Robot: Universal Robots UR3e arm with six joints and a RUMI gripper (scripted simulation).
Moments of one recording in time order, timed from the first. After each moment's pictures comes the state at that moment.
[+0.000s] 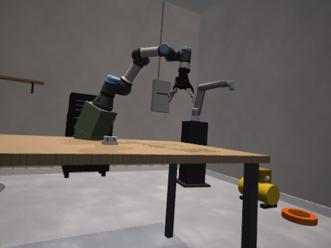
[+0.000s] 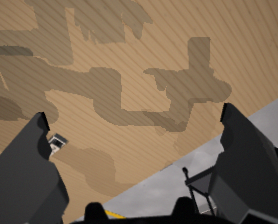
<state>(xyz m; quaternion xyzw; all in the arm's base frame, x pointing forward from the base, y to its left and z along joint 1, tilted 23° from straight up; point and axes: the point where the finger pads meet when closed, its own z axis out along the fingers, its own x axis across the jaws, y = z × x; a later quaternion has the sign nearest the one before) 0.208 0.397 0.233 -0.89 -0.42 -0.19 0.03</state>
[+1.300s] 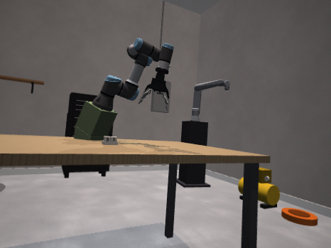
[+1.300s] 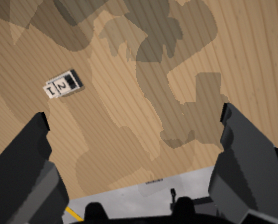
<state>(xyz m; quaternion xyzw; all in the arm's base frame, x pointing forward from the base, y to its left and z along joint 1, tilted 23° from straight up) 0.310 0.210 0.155 -0.82 -0.56 -0.12 0.00</state>
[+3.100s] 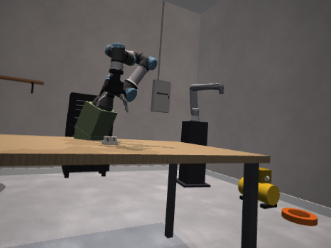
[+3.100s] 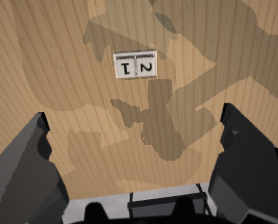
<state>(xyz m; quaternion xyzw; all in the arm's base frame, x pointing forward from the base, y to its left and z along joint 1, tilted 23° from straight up) 0.302 0.021 0.057 -0.70 -0.69 -0.19 0.00</state>
